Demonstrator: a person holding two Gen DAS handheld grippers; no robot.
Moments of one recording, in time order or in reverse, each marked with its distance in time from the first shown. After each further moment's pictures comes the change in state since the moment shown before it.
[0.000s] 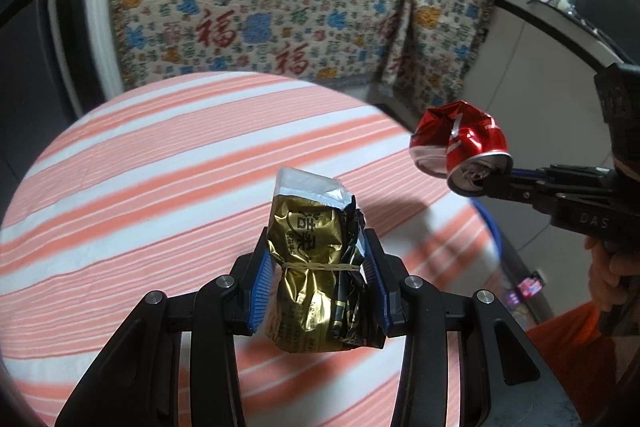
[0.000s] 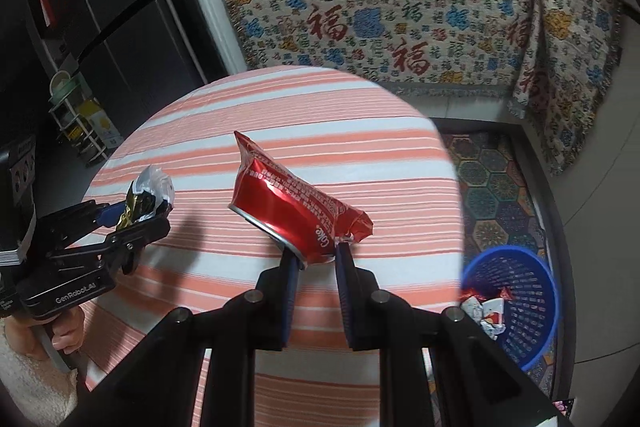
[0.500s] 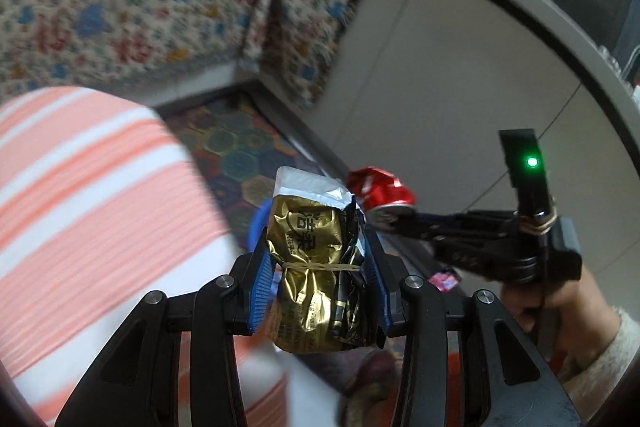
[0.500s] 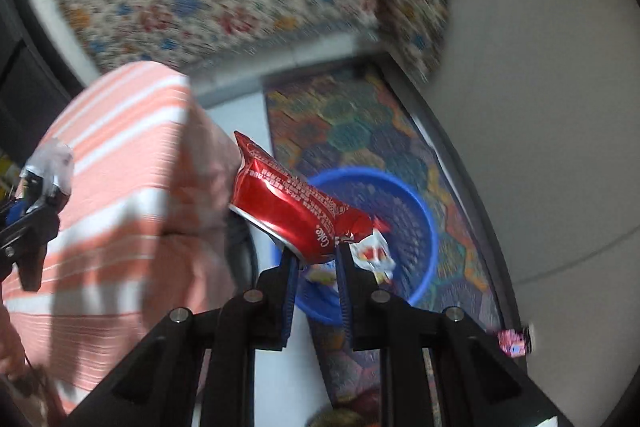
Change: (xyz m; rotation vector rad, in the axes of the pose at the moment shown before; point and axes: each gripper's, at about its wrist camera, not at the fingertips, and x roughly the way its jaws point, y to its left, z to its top) left arm 0.116 -0.209 0.043 0.073 0.113 -0.286; right arm -0.014 -0.224 -0.069 0.302 0.134 -0.260
